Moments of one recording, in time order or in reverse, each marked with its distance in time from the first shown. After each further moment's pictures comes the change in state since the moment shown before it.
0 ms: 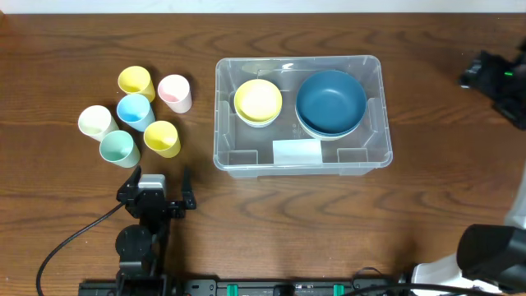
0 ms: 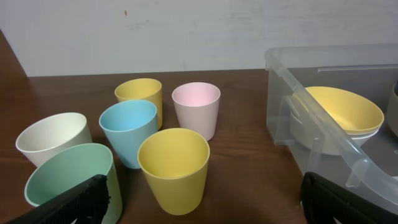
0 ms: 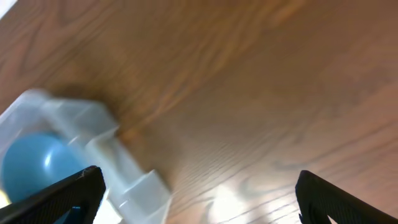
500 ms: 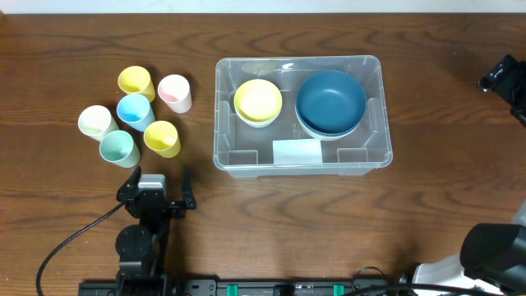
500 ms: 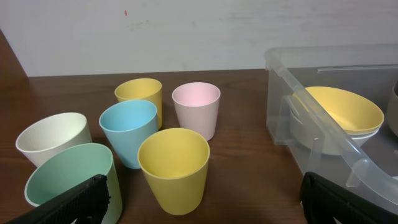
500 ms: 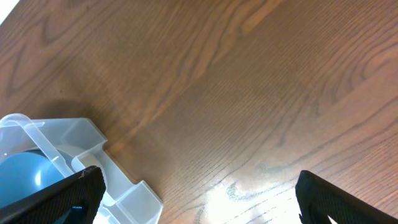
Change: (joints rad) left arm 0.000 0.000 0.000 0.000 0.000 0.000; right arm -0.055 0.001 0.000 0.000 -0.003 -0.007
